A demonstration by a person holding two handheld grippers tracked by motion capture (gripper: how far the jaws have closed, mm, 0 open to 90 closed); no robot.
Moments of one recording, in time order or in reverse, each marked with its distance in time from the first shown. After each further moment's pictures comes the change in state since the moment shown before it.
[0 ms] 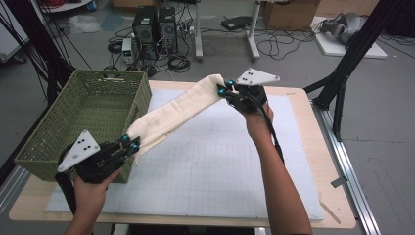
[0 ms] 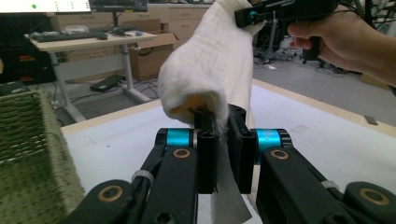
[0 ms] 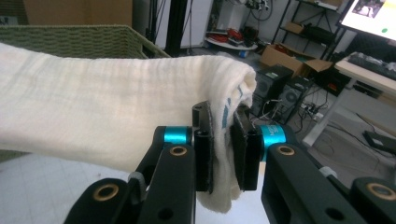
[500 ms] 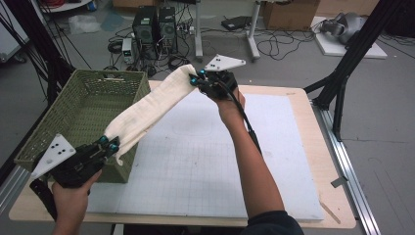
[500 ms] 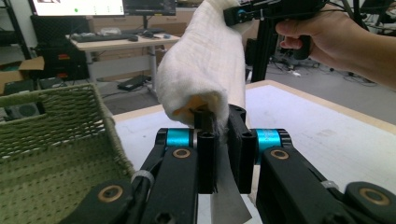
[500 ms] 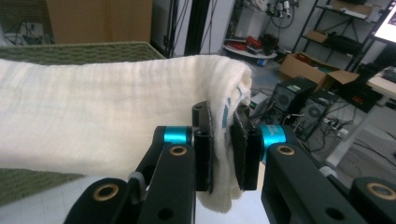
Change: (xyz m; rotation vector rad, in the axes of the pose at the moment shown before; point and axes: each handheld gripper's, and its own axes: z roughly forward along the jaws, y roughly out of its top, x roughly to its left) left arm 0.018 -0.002 -0.035 -0.019 0.102 -0.026; right arm 0.019 0.033 0.068 -0.009 0.080 -0.014
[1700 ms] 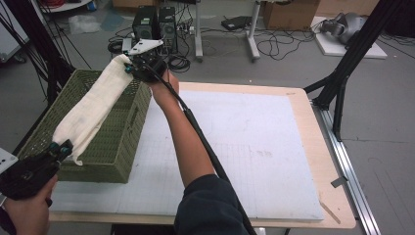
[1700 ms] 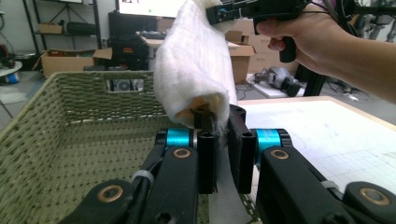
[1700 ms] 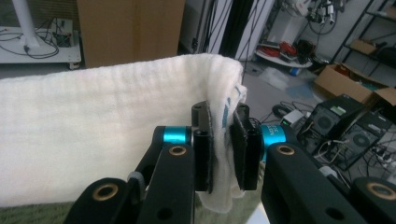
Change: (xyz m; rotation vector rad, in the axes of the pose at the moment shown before) left arm 0.053 -0.014 -0.063 -0.030 0.225 -0.096; right arm 0.066 0.067 0.156 0.015 0.105 -0.057
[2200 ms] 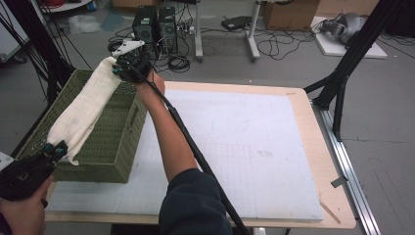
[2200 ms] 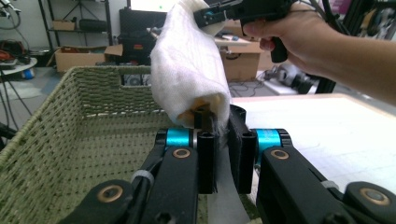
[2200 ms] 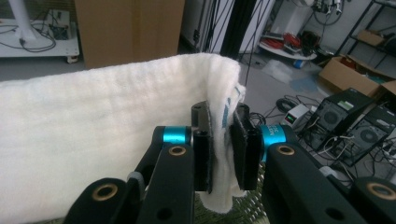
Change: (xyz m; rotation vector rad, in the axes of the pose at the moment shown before) left arm 0.006 -0.003 -0.001 0.021 0.043 0.008; right arm 0.015 0.005 0.040 0.044 -0.006 0.011
